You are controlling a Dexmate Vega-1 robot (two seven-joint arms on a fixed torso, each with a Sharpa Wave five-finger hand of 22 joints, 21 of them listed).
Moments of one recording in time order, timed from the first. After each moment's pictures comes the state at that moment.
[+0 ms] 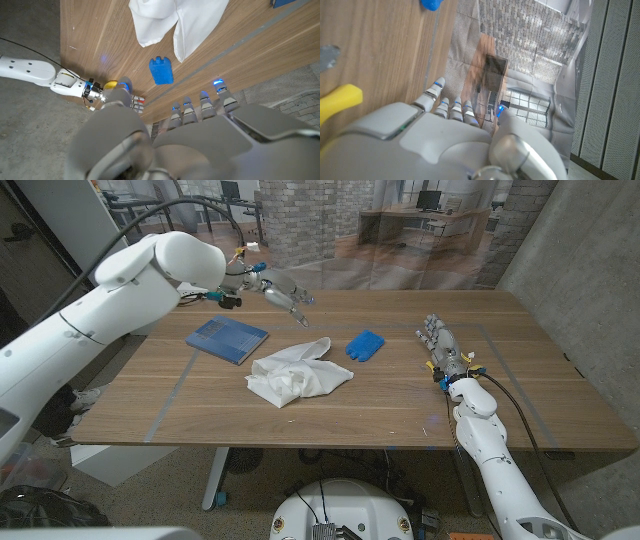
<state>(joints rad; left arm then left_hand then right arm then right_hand) 0.47 1.01 0.46 -2.16 0.25 0.29 -0.91 0.56 -0.08 0.50 -0.18 0.24 0.01 0.05 0.23 0.18 0.01 0.05 0.25 0.20 -0.01 0.12 0.22 0.18 -0.14 0.19 0.67 0.18 -0.99 -0.10 0.10 -1.33 0.27 0.26 0.24 0.18 0.14 0.34 0.13 0.25 0.02 0.07 0.19 0.18 0.01 0.07 0.19 0.18 -0.06 0.02 0.19 0.18 0.21 -0.01 0.19 0.17</state>
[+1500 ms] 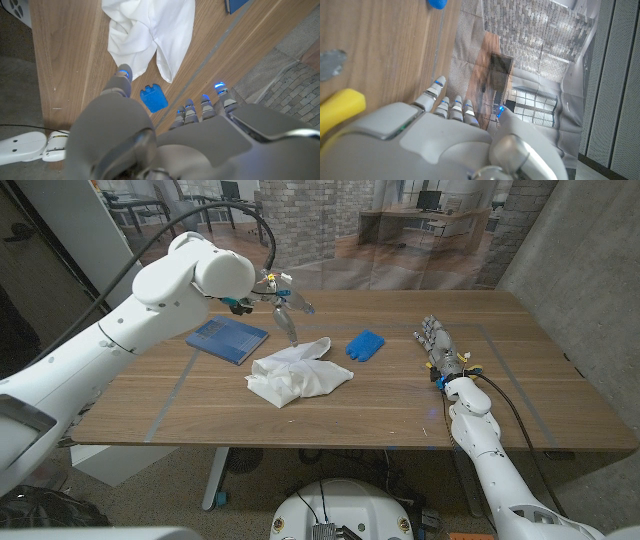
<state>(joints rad) 0.47 0.91 0.54 -2.23 0.71 0.17 -1.11 0.75 -0.13 0.44 -0.14 0.28 -0.09 0.12 0.19 0.20 -0.05 0.09 0.25 0.25 -0.08 0.14 0.21 0.23 -0.17 0.19 0.58 0.19 -0.93 -0.09 0.10 -1.23 0.26 0.29 0.24 0.18 0.13 0.34 0.13 0.25 0.04 0.08 0.19 0.18 0.03 0.07 0.19 0.18 -0.05 0.02 0.19 0.18 0.22 -0.02 0.20 0.17</state>
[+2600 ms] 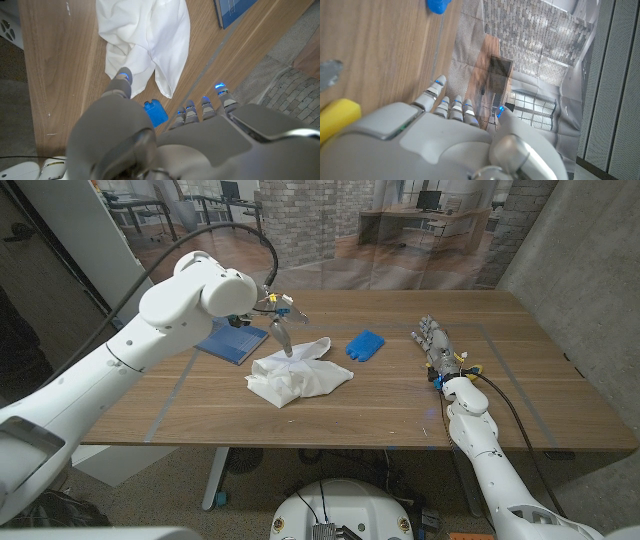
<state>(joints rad) 0.59 0.87 0.48 -2.23 0.84 0.09 -1.13 0.73 -0.11 0.41 -0.11 0.29 -0.10 0.12 0.19 0.20 -0.08 0.09 0.26 0.28 -0.12 0.14 0.21 0.26 -0.17 0.19 0.56 0.19 -0.94 -0.09 0.08 -1.24 0.25 0.30 0.23 0.18 0.13 0.34 0.13 0.25 0.05 0.08 0.19 0.18 0.04 0.08 0.19 0.18 -0.04 0.02 0.19 0.18 0.24 -0.02 0.20 0.17</state>
